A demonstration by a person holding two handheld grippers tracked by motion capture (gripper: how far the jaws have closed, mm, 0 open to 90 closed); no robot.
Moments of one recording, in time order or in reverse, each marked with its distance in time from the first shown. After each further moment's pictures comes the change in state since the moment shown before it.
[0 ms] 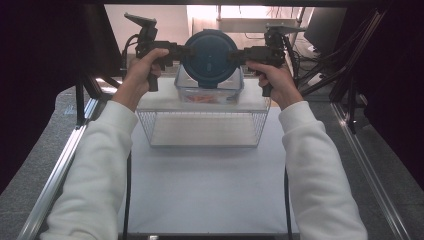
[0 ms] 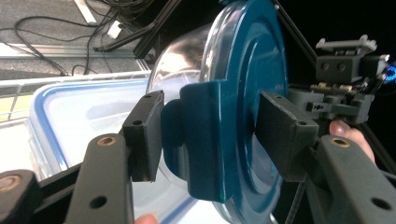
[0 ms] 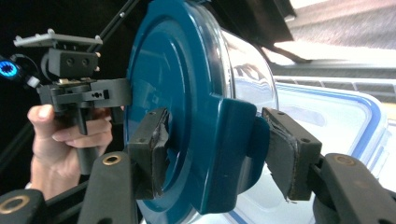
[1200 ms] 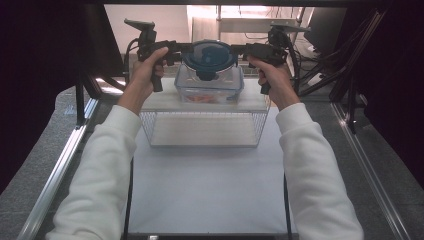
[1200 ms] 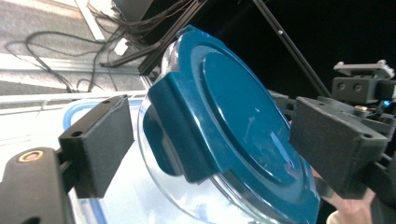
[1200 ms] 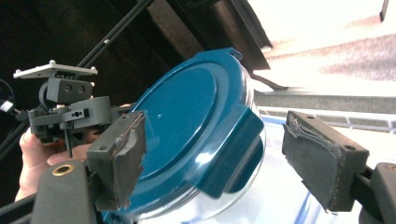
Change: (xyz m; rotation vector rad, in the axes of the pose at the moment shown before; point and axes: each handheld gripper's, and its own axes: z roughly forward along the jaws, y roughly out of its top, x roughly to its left) left arm 0.015 -0.004 0.005 -0.087 0.017 -0.007; right arm -0.006 0.002 -0.001 -0.119 -0.073 -0.022
